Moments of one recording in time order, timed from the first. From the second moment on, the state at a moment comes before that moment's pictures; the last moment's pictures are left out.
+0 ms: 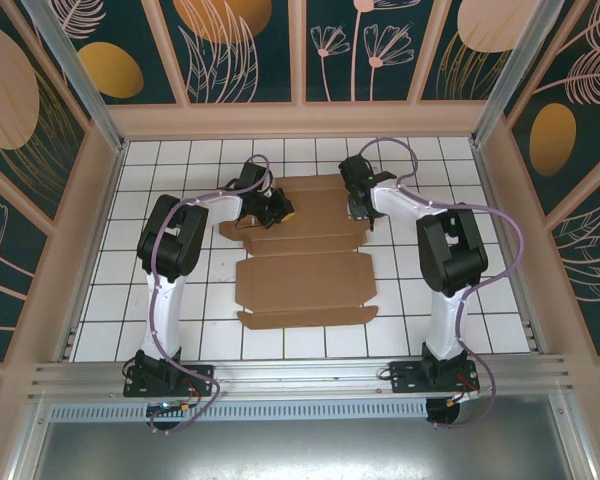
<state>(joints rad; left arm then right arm) -0.39 2.22 1.45 -0.14 0.53 -0.95 0.44 1.96 1.42 -0.66 0.42 0.28</state>
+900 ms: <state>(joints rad) -0.40 2.22 1.49 -0.20 0.48 -0.87 0.46 1.80 1.44 -0.56 0.48 0.21</state>
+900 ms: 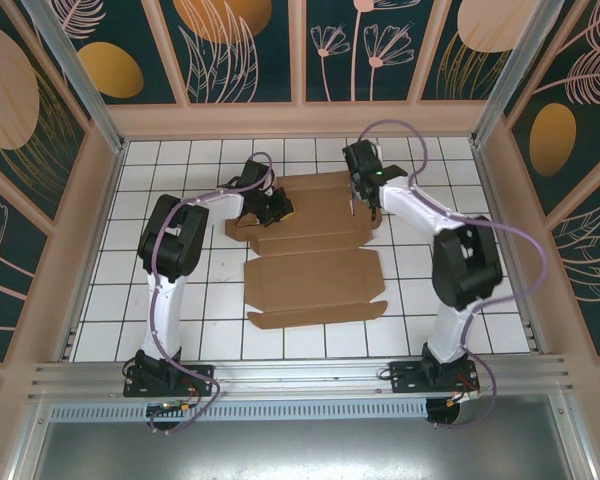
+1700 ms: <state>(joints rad) -0.15 1.76 1.19 -0.39 0.14 -0.58 0.62 2.09 1.47 -0.54 0.16 0.26</state>
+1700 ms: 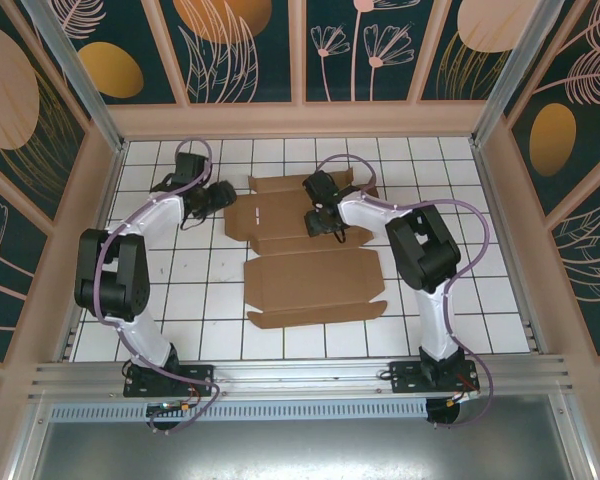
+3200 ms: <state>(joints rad) -0.14 2.04 1.35 -0.33 0.53 -0.49 0.61 2.09 1.40 -0.39 0.14 0.26</state>
